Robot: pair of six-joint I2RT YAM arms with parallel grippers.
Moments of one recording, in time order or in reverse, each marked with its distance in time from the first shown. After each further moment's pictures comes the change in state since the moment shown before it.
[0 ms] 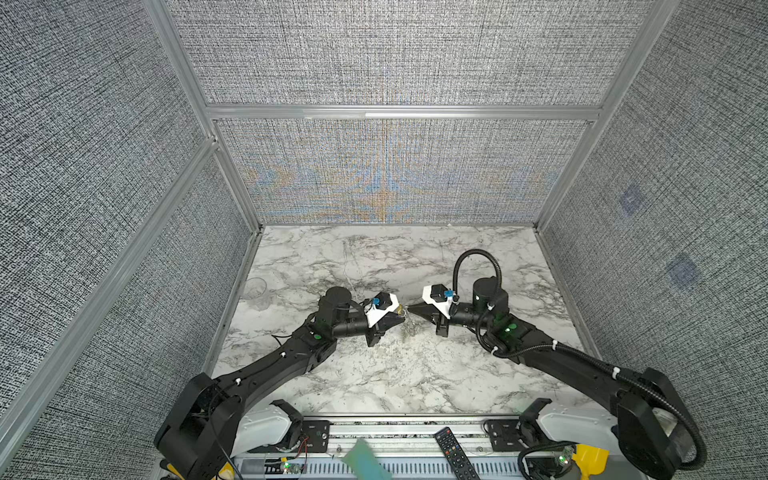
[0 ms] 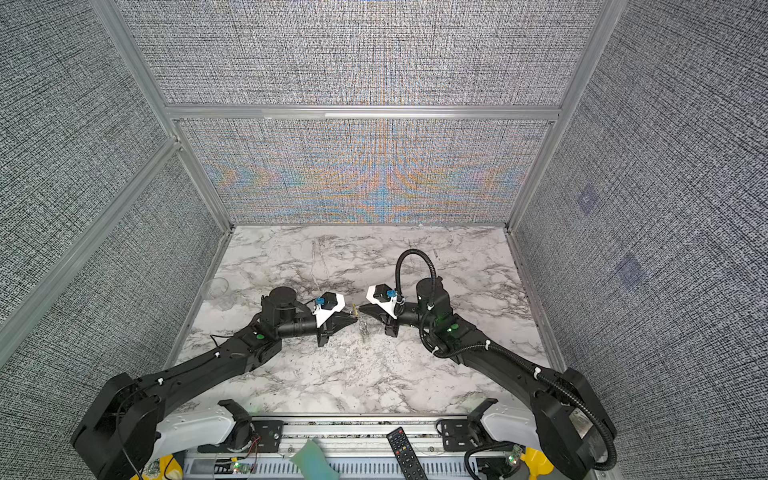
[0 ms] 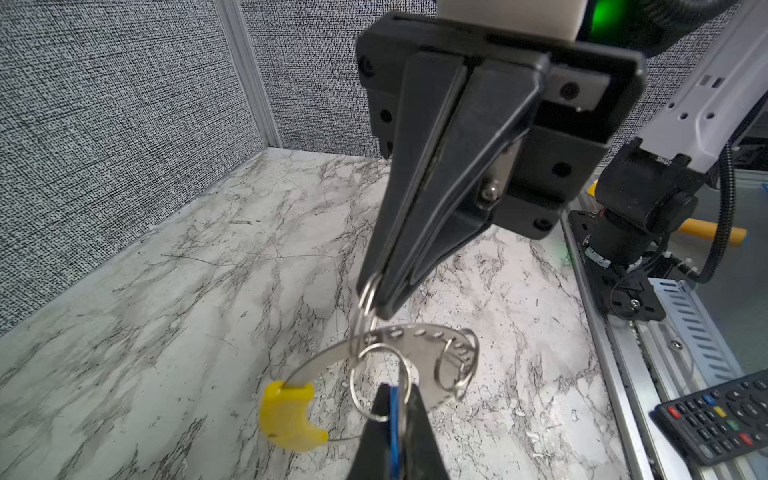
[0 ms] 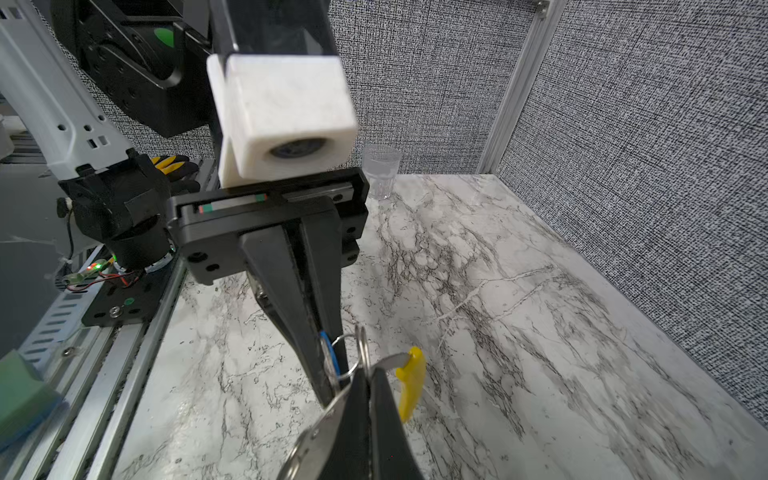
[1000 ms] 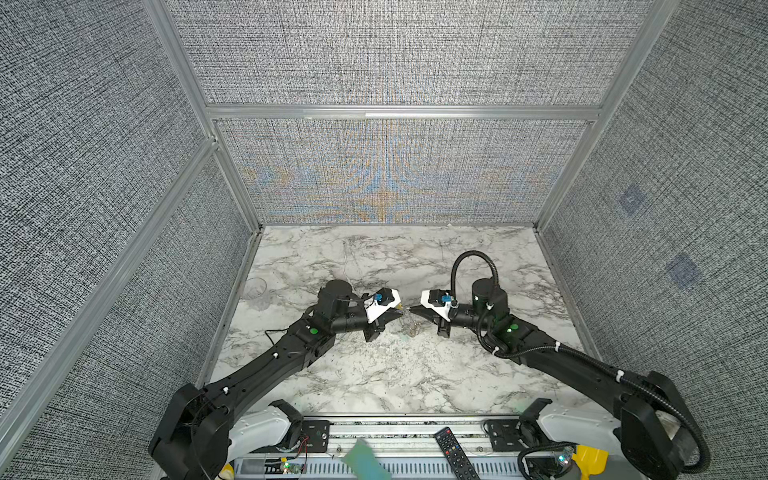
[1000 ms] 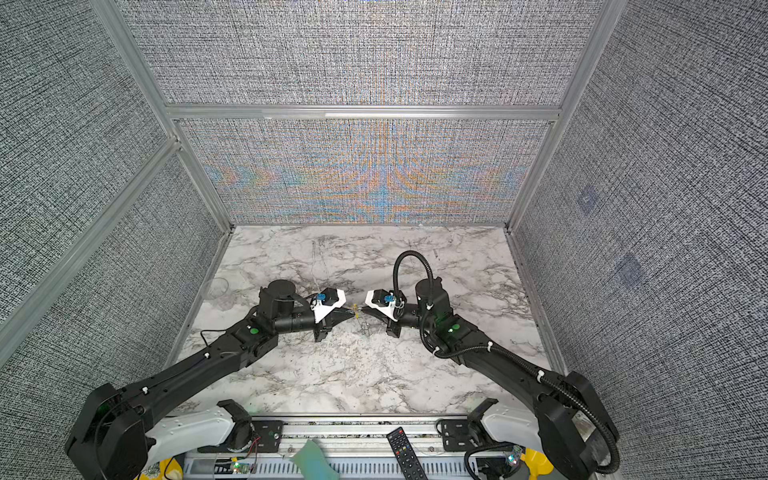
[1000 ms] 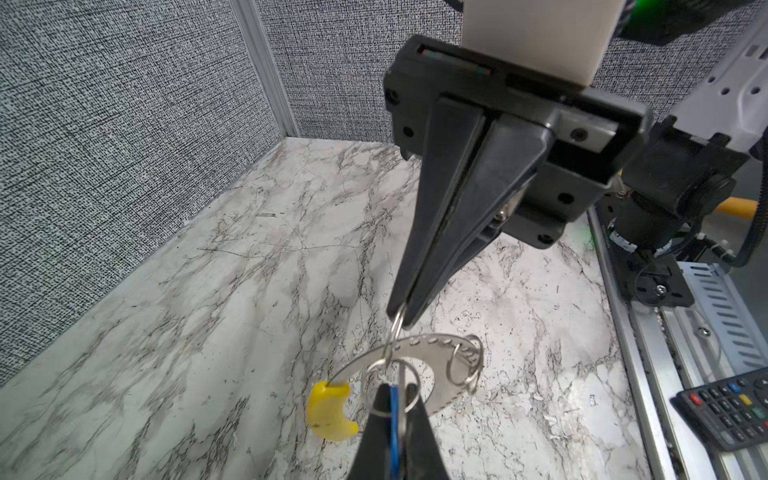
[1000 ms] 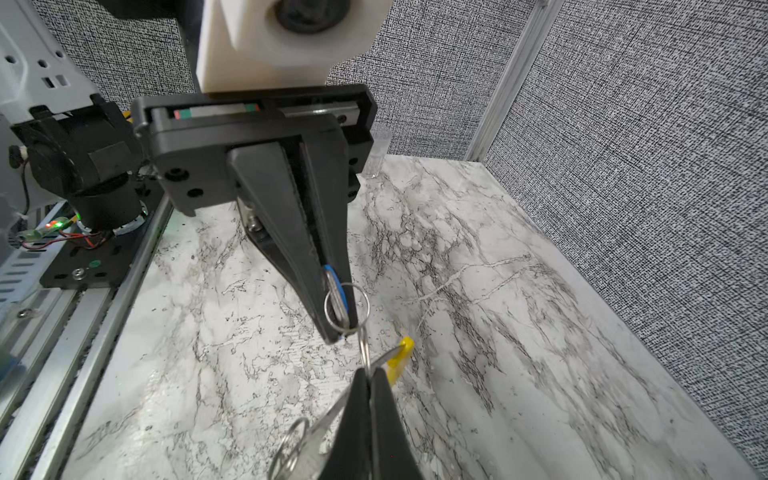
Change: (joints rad) left arm -0.001 -0.034 0.126 -0.235 -0.077 0.102; right arm 0.005 -0.008 0.013 -0.096 0.057 -0.130
